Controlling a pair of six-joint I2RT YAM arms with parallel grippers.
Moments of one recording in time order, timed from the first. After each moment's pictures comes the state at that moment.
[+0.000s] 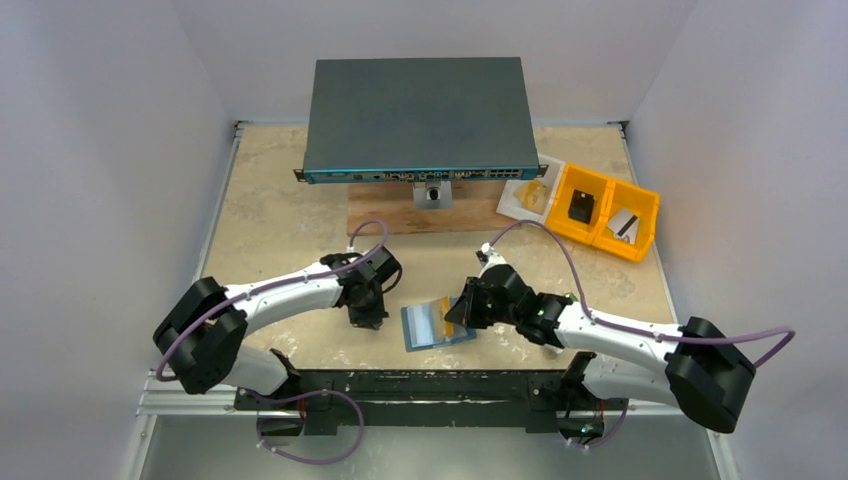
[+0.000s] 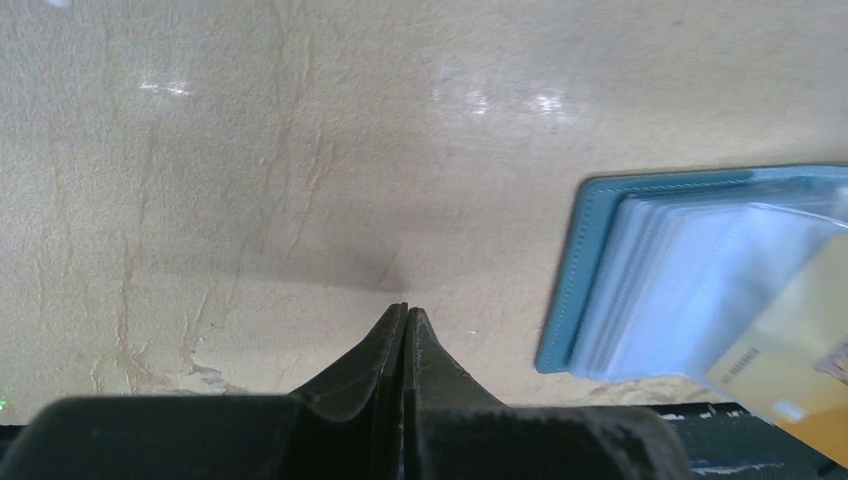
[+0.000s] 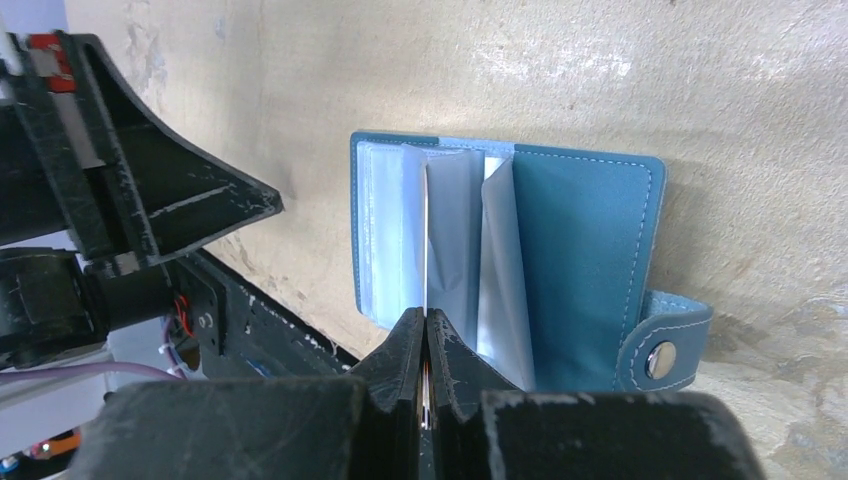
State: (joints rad) left arm -0.81 1.41 0.75 -0.71 -0.07 -0.98; right arm 0.91 1.11 0.44 -0.03 -0.04 0.96
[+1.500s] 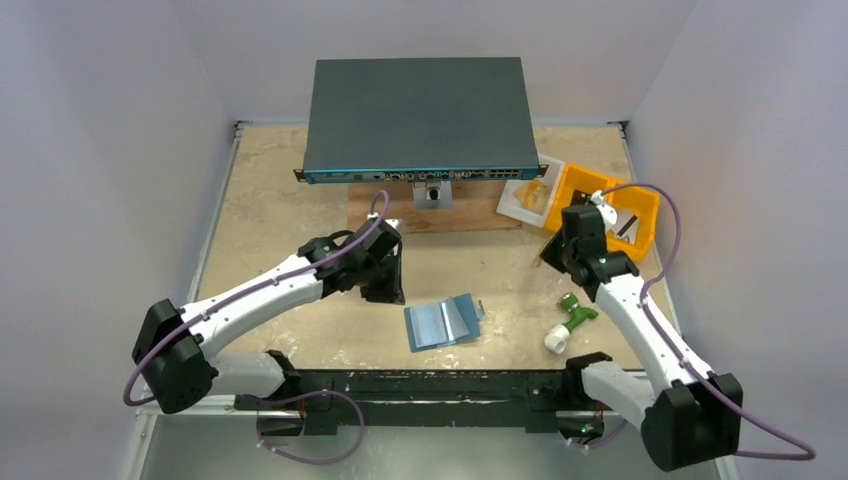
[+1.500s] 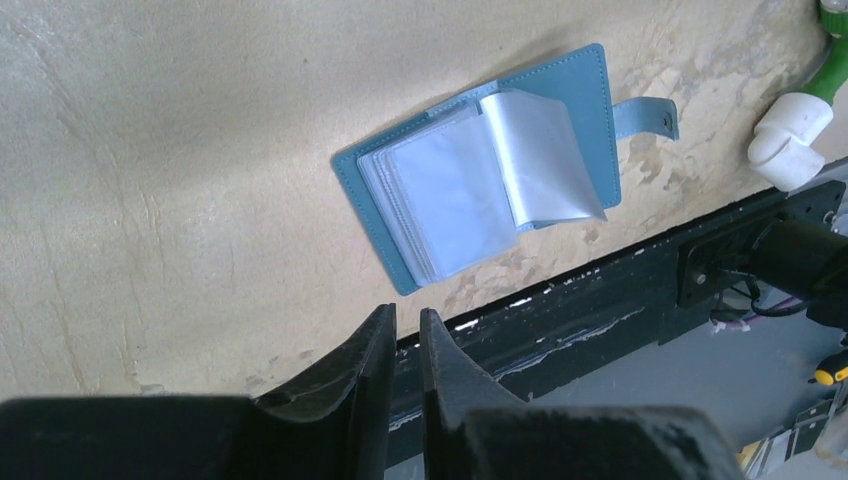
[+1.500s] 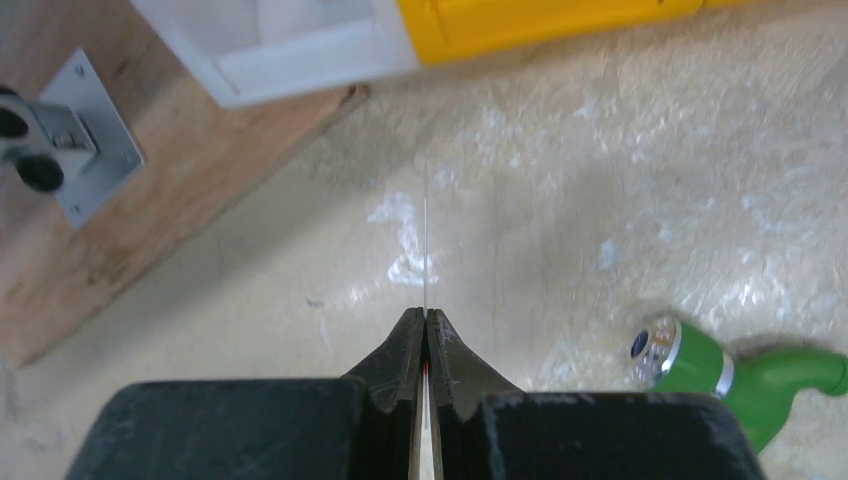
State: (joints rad) left arm -0.83 1.28 0.98 -0.74 0.05 -0.76; right arm 0.27 0.98 0.72 -0.56 0.26 0.76
